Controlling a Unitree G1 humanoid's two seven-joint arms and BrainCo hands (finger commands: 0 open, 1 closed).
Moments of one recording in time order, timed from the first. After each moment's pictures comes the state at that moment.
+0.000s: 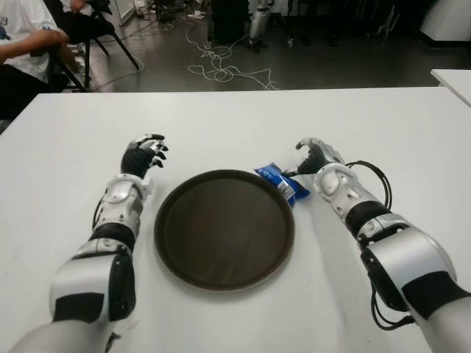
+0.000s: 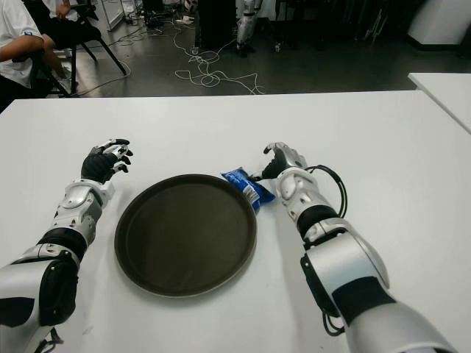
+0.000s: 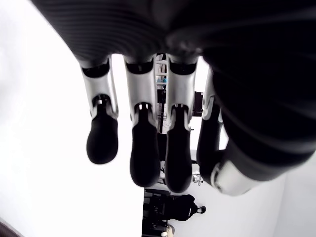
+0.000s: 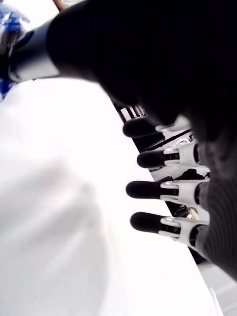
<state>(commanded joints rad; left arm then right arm) -0.76 0.18 0.26 1.26 -0.13 -0.29 -0.15 -0.96 -0.14 0.28 1.36 -0.48 -0.05 -0.19</state>
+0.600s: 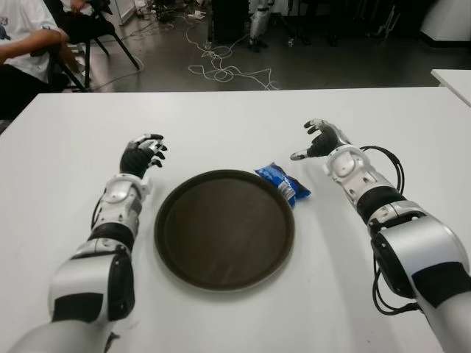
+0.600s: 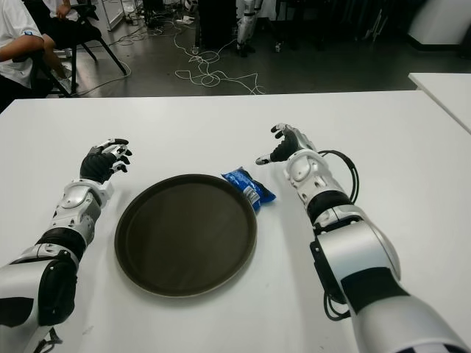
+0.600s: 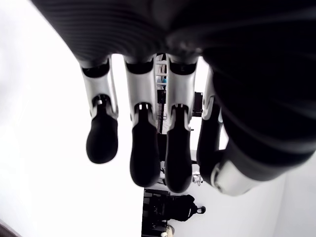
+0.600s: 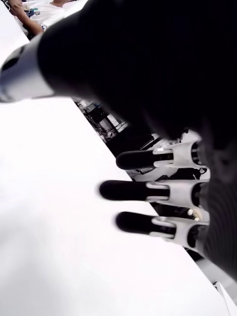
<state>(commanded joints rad) -0.76 0.18 0.25 1.26 -0.12 -0.29 -0.15 -0.97 -0.17 0.21 1.35 -0.43 -0.10 -0.12</state>
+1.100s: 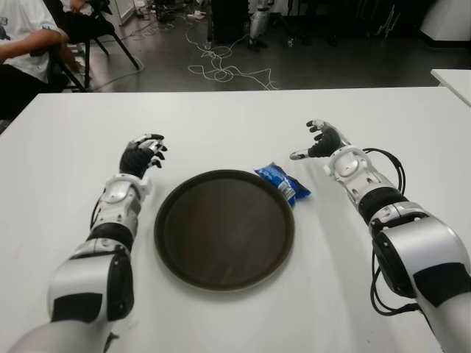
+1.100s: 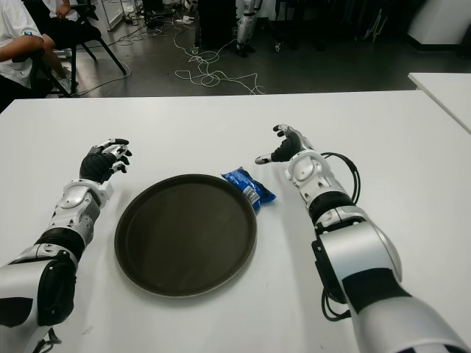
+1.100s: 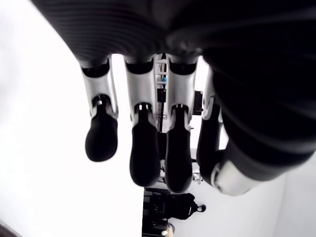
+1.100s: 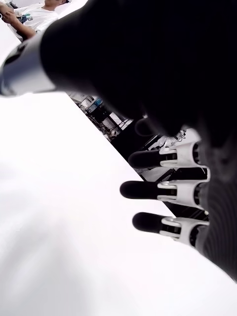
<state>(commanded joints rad) -0.75 0.19 0.25 1.26 -0.12 -0.29 -0.17 -0.96 -0.17 0.19 1.36 -0.42 -0.08 -0.10</state>
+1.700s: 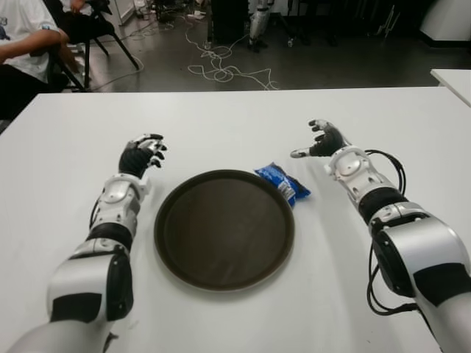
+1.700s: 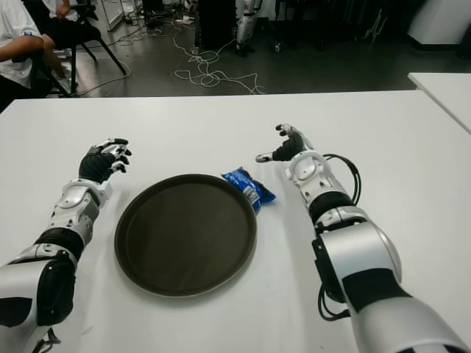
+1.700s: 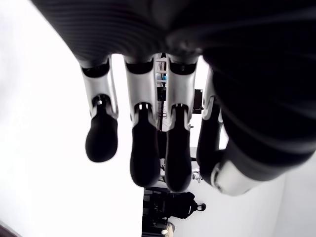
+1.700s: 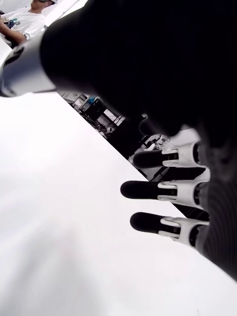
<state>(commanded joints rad) -0.76 0.19 0.25 1.26 -0.12 -0.29 -0.17 -0.98 -0.16 0.16 1.35 -0.39 -0.07 -0.08</state>
